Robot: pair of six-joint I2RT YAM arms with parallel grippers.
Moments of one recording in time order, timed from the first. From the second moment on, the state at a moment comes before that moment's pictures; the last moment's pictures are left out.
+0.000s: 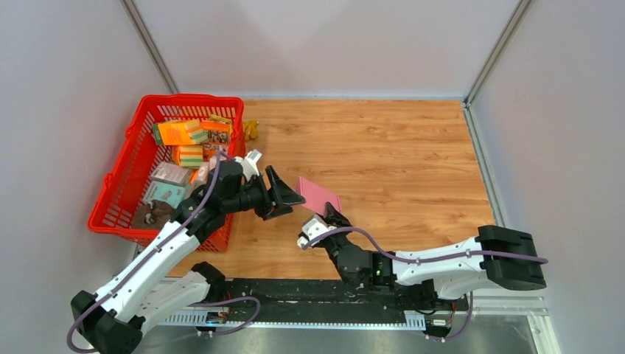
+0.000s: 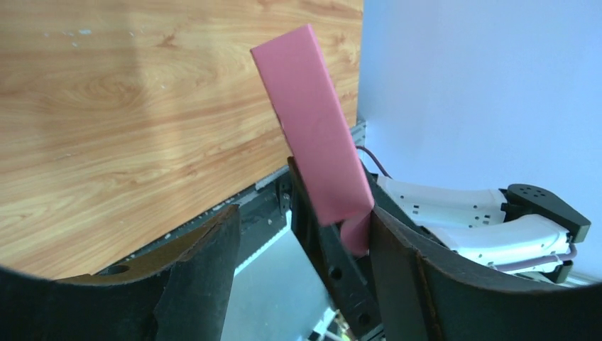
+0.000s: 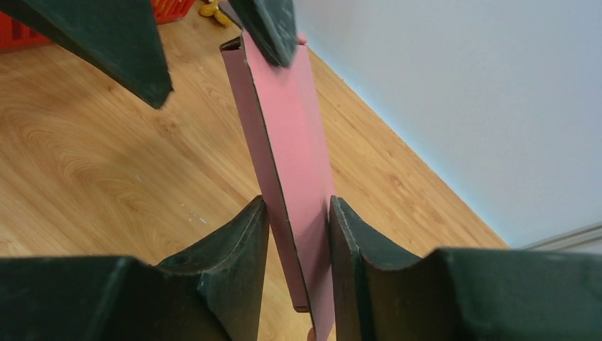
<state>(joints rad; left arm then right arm) -0.58 0.88 0.80 -0.44 0.44 -1.09 1.52 1.30 0.56 0.71 1.05 -0.55</state>
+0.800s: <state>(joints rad) -0.62 0.85 0.78 -0.31 0.23 -0.56 1.10 1.13 0.68 -0.31 0.35 0.33</state>
